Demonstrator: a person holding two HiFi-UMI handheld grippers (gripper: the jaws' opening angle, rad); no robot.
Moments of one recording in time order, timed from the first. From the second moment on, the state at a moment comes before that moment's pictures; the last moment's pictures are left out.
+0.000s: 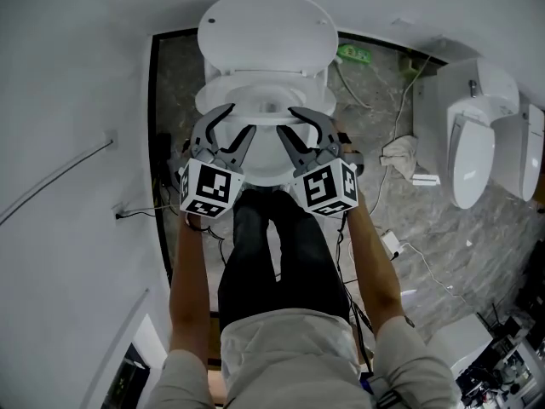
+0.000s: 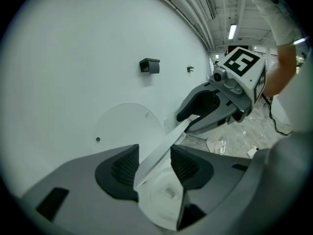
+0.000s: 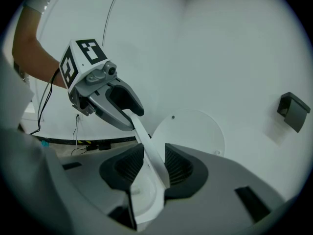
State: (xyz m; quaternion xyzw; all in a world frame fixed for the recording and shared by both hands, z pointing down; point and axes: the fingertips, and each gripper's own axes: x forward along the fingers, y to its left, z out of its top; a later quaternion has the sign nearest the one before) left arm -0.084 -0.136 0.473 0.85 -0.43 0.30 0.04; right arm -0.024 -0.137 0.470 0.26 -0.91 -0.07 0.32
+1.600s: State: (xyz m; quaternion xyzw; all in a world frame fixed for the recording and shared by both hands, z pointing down) left arm -0.082 -0.065 0.491 0.89 -0.38 0.23 0.10; right arm -0.017 -0.075 0.508 0.29 -0.89 -0.02 0.36
